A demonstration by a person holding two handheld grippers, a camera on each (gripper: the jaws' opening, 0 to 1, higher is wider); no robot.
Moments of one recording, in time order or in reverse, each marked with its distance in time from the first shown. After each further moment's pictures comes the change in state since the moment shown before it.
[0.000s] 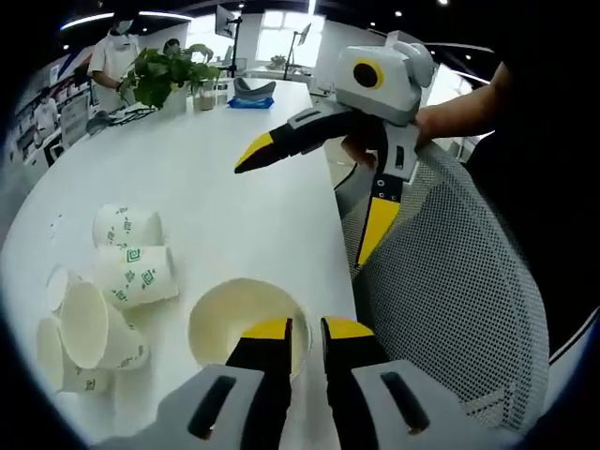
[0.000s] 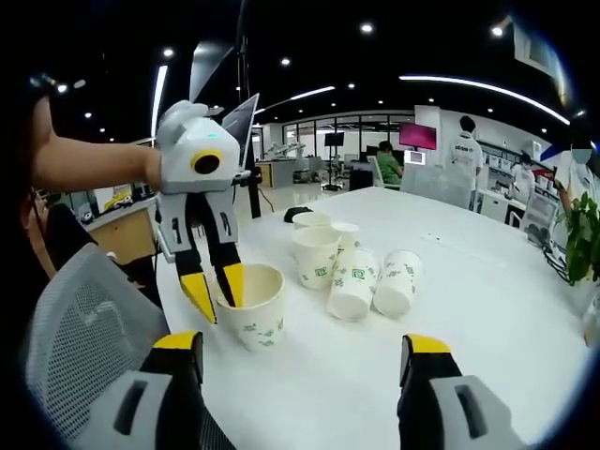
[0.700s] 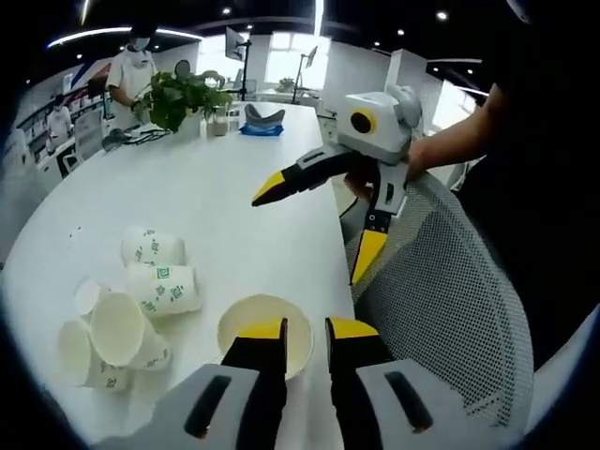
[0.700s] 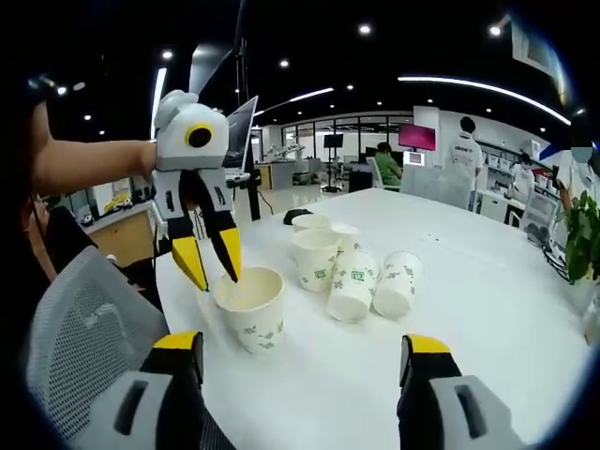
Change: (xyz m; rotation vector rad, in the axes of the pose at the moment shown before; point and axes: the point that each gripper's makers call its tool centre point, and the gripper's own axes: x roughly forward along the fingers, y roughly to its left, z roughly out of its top) left arm -0.035 0.003 0.022 -0.003 -0.109 0.052; right arm -0.001 0.000 0.003 0.007 -0.010 -0.002
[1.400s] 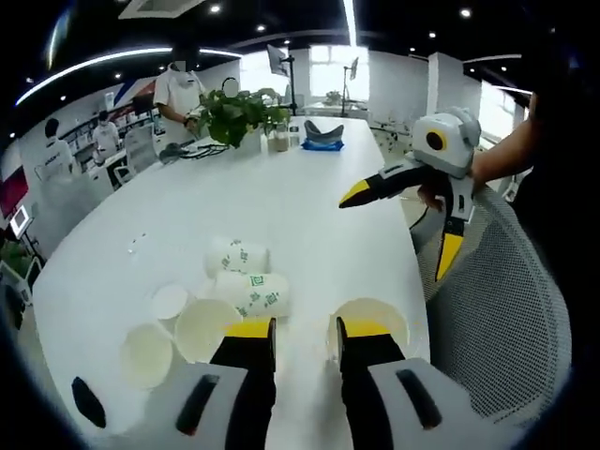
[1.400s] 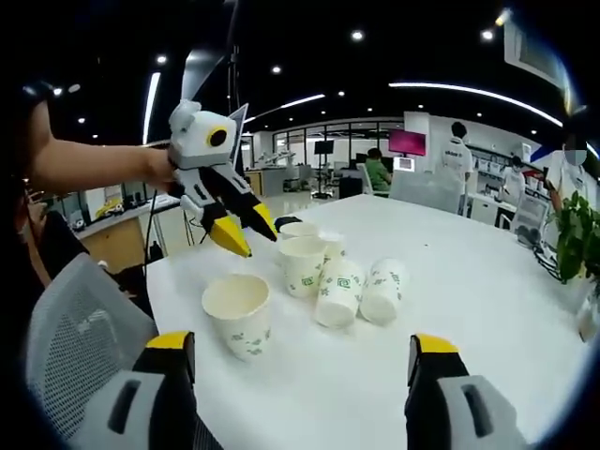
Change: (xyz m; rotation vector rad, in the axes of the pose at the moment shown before) left arm -0.027 0.084 0.007 -0.019 -0.078 0.298; right arm -0.003 -0.013 0.004 0.005 -0.030 -0.051
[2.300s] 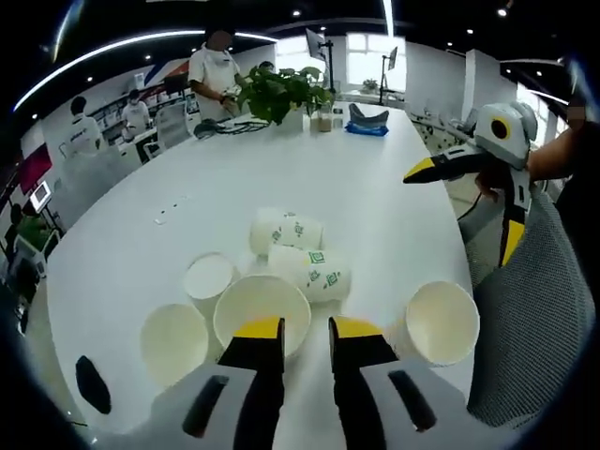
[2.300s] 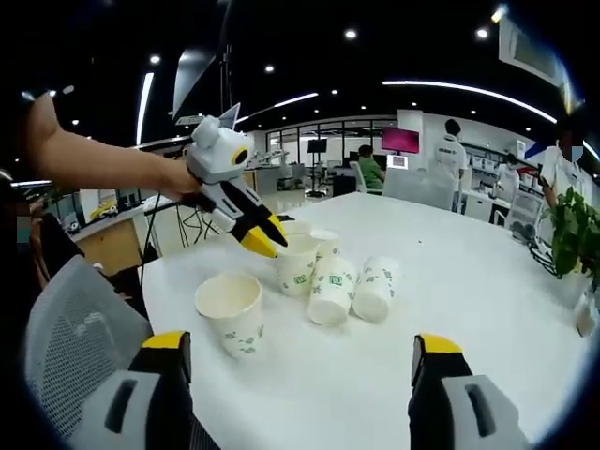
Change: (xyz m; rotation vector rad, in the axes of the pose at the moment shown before) left arm 0.023 0.051 -0.031 -0.060 0.081 0.091; right arm -0.002 -0.004 0.000 0.018 0.006 -0.023
